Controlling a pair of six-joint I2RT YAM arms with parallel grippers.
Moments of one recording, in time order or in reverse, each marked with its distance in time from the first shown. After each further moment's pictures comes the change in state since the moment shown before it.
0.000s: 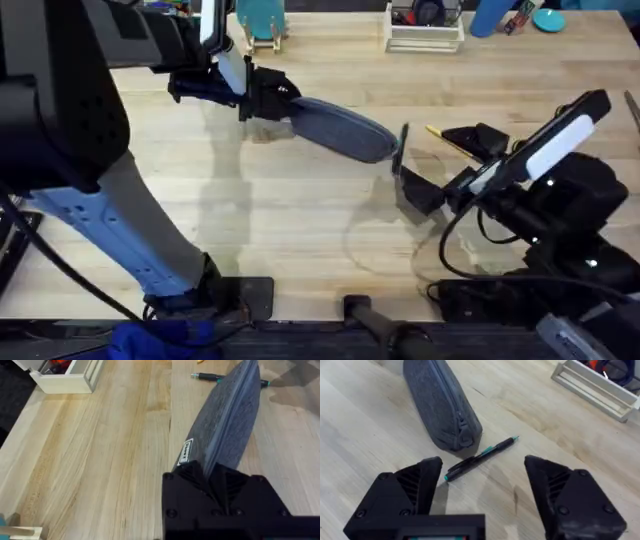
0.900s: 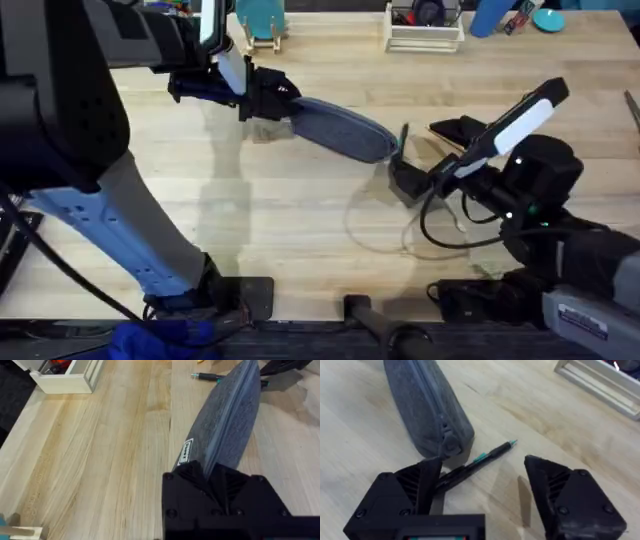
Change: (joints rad) left arm 0.000 0.000 0.000 0.000 0.000 0.000; right arm -0.001 0.559 -0.003 0.542 0.007 0.010
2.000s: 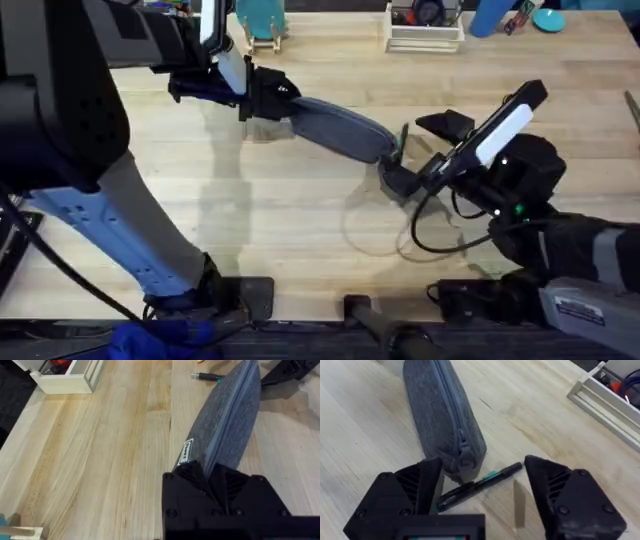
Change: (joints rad) left arm 0.000 0.000 0.000 0.002 0.000 0.000; right arm 0.070 0.179 0.000 0.233 -0.008 -0.062
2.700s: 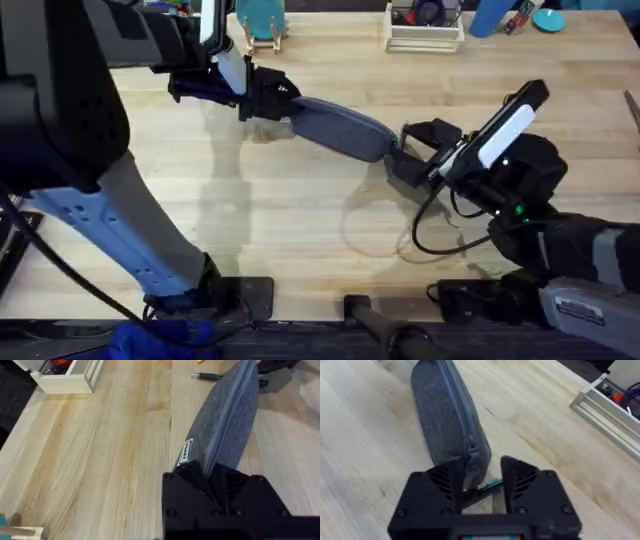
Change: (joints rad) left arm 0.000 0.000 0.000 0.001 0.000 0.000; right arm 0.005 0.000 0.000 0.029 -0.023 -0.010
